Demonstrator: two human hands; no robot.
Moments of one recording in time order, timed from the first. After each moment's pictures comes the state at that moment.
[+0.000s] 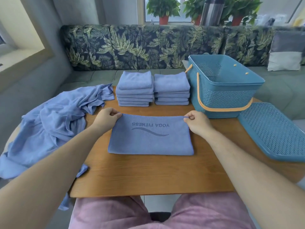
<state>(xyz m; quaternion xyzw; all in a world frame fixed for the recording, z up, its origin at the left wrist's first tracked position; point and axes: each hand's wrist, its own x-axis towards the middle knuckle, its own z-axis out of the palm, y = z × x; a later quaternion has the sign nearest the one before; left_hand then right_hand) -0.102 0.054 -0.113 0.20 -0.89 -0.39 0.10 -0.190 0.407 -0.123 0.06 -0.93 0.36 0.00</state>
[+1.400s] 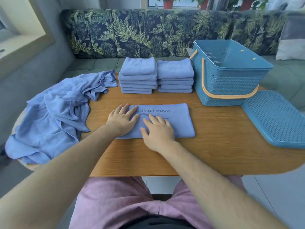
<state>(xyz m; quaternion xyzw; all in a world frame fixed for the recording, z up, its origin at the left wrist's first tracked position) -0.075 0.096 -0.157 0.10 -0.99 -0.10 -0.04 -0.064 0.283 -0.152 0.26 -0.96 0.09 -0.02</state>
